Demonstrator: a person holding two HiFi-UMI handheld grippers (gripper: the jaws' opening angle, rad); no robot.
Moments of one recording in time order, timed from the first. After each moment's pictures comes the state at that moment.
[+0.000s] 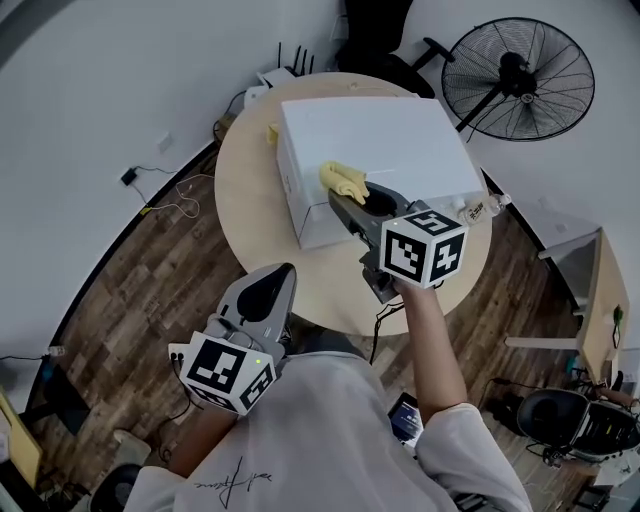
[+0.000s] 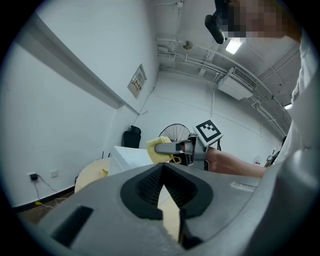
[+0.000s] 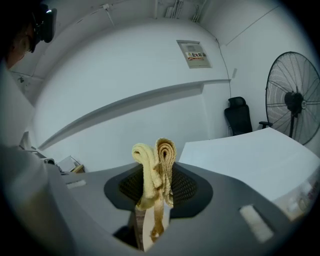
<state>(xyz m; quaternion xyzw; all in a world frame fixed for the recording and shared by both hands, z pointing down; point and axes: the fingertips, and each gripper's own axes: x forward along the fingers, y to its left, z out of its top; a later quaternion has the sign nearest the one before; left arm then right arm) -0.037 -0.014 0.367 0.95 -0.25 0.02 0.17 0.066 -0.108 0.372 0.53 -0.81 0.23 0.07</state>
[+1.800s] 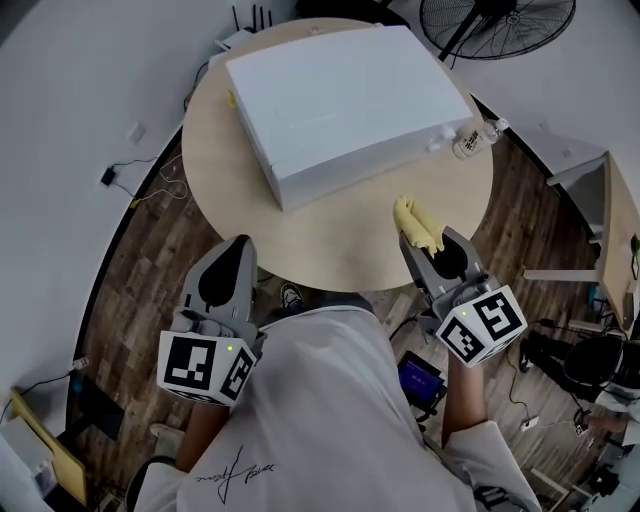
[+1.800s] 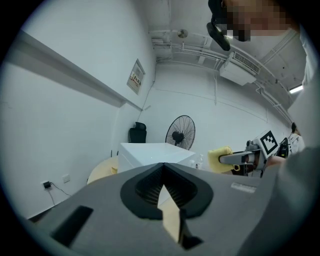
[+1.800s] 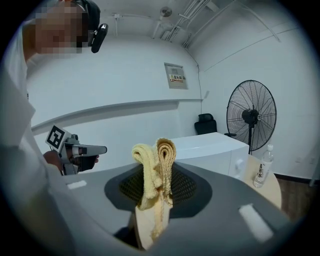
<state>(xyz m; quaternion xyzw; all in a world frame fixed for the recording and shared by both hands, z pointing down) -0.032 -0.022 0.392 0.94 -0.28 0.08 0.14 0.159 0.071 0.396 0.65 -0.74 0.17 0.05</state>
